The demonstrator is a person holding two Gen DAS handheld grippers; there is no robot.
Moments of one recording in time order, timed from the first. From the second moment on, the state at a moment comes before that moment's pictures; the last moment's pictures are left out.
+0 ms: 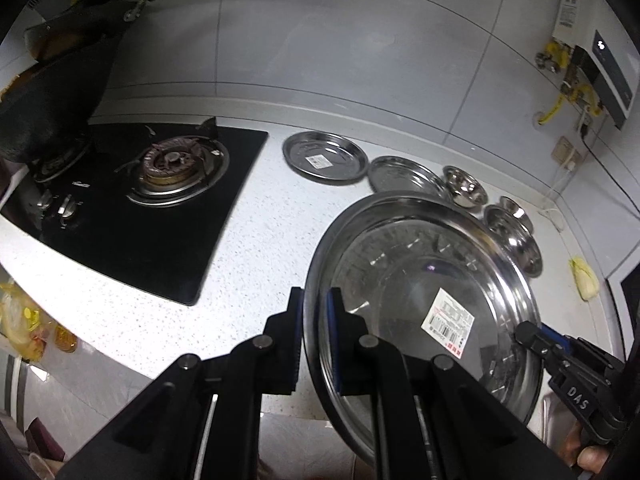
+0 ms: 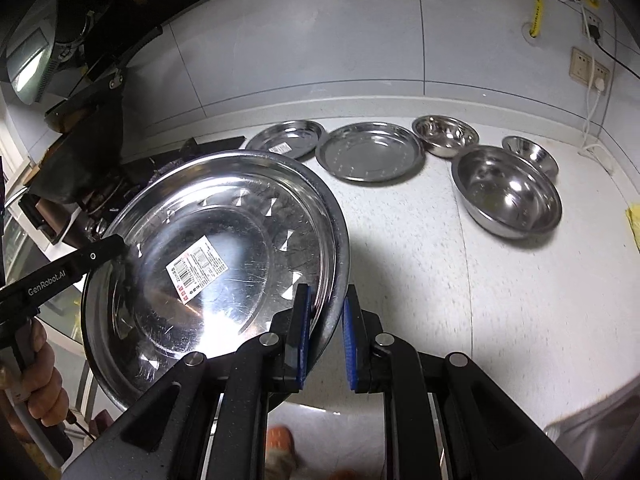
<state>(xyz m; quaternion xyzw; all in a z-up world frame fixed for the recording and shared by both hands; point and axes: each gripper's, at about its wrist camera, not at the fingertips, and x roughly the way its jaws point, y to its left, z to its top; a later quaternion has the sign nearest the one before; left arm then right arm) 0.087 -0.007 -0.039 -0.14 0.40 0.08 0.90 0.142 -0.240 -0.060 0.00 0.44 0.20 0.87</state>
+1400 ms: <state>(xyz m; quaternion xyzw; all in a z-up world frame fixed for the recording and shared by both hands) 0.163 0.026 -0.084 -0.17 0.44 0.06 0.88 0.212 -0.213 -0.098 -0.02 0.49 0.20 0.85</state>
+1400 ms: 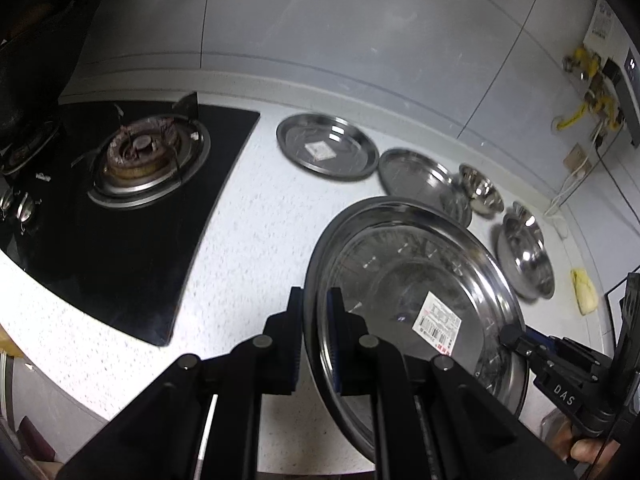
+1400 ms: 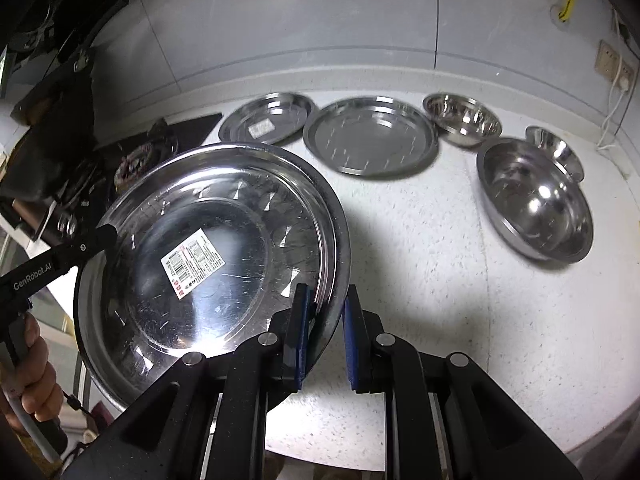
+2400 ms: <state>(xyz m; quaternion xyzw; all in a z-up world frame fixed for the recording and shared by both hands) 0.146 0.039 -0.156 -0.12 0.47 0.07 0.87 0.186 -0.197 -0.173 -0.03 0.54 0.20 0.82</state>
